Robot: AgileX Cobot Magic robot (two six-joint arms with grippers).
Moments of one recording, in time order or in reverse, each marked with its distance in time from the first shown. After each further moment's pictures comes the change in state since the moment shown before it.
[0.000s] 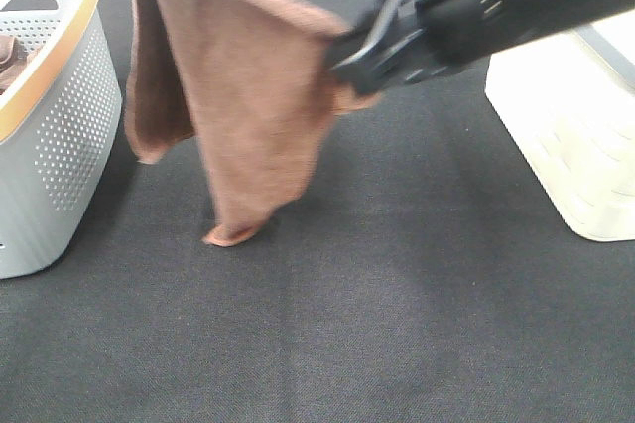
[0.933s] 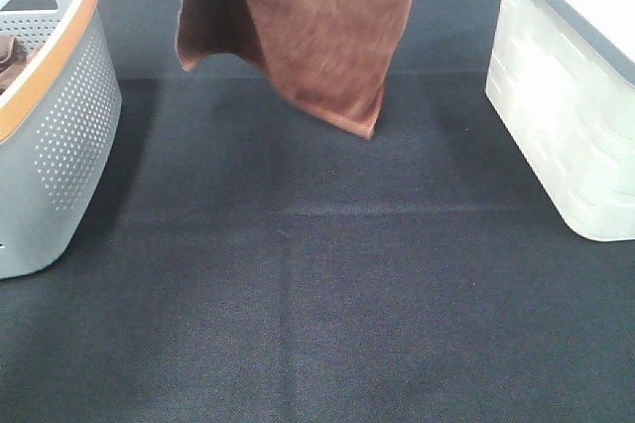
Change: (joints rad) left arm 0.228 0.266 0.000 0.055 -0.665 0.001; right arm -0.147 0.406 -0.550 -0.848 -0.196 0.415
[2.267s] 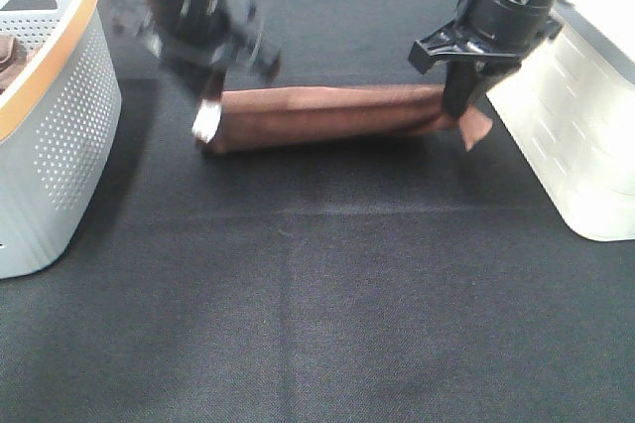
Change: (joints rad) left arm -0.099 0.106 0.247 -0.331 0.623 0.130; right arm -0.077 0.132 -0.010 0.435 0.880 0.021
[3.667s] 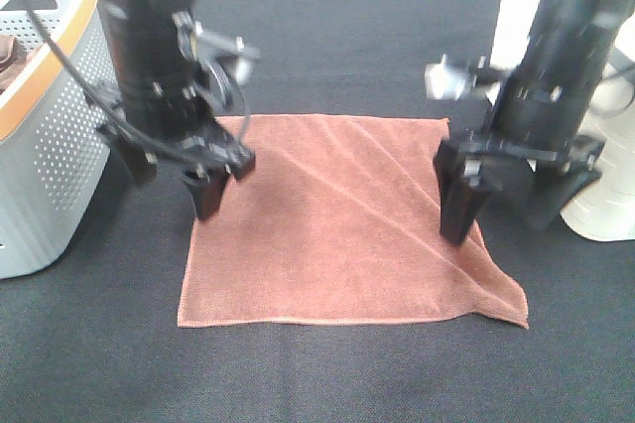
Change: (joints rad) left arm -0.081 -0.164 0.328 -0.014 0.035 0.037; right arm -0.014 -0.076 0.290 0.067 0.096 0.052
